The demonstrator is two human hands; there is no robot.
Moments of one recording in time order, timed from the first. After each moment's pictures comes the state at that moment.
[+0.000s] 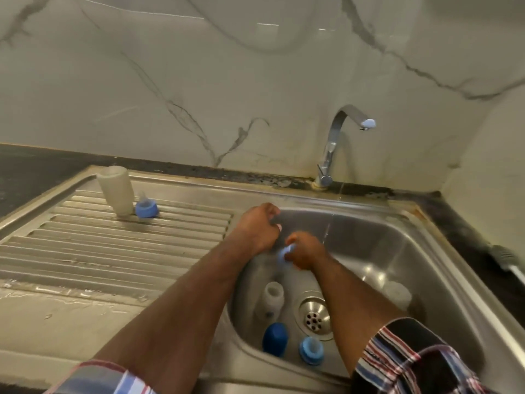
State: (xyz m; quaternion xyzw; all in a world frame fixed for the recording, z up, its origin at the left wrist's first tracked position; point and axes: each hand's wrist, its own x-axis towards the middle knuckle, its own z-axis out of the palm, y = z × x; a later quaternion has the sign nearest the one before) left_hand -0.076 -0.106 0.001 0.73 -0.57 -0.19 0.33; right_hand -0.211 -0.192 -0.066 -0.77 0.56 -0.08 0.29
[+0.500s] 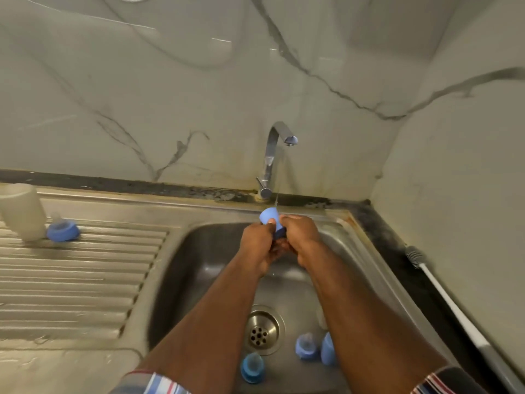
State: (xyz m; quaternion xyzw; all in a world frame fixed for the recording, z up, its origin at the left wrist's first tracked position) left_hand -0.206 -0.169 -0.004 0.52 -0.21 -0.56 0.60; right_hand -0.286 -0.205 0.021 -0.53 0.61 -0.35 0.47
